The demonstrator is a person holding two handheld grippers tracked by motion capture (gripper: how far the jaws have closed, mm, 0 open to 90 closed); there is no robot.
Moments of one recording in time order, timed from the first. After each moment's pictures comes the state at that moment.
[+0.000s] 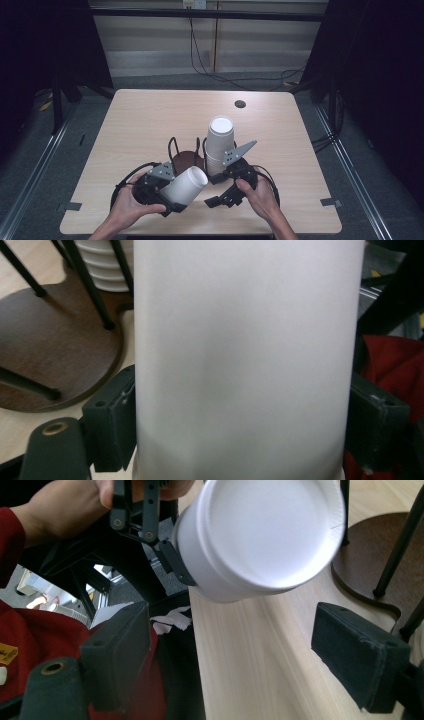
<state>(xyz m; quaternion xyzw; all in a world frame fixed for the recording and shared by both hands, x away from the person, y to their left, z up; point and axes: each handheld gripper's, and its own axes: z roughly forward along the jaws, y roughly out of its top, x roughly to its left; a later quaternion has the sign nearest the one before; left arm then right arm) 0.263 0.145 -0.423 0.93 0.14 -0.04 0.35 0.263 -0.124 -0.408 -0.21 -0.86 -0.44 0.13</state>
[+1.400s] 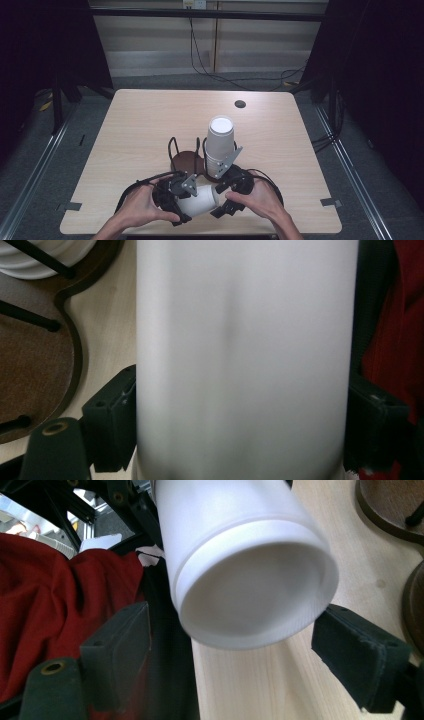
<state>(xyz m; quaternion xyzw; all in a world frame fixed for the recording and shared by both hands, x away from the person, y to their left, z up) 0.251 0.092 -0.426 0.98 0.04 -0.02 0.19 0.262 -0.114 -0.425 -0.17 -0.92 -0.32 0.14</state>
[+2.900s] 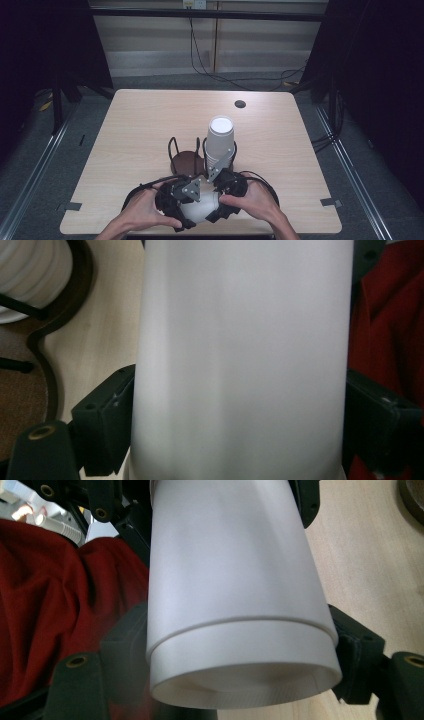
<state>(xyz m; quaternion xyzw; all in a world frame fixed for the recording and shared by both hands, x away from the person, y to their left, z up) 0.241 0.088 -0.424 0.97 0.01 -0.03 0.24 0.255 -0.096 -0.422 -0.16 -0.93 -0.29 0.16</state>
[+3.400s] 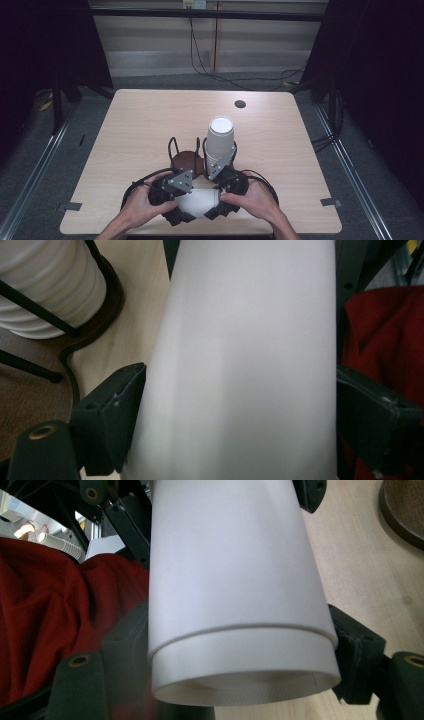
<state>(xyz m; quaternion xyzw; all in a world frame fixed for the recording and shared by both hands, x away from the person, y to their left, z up) 0.253 0.106 -0.415 0.95 0.03 -0.04 0.32 0.258 -0.100 -0.419 -0.17 -0.92 -0.31 0.15</state>
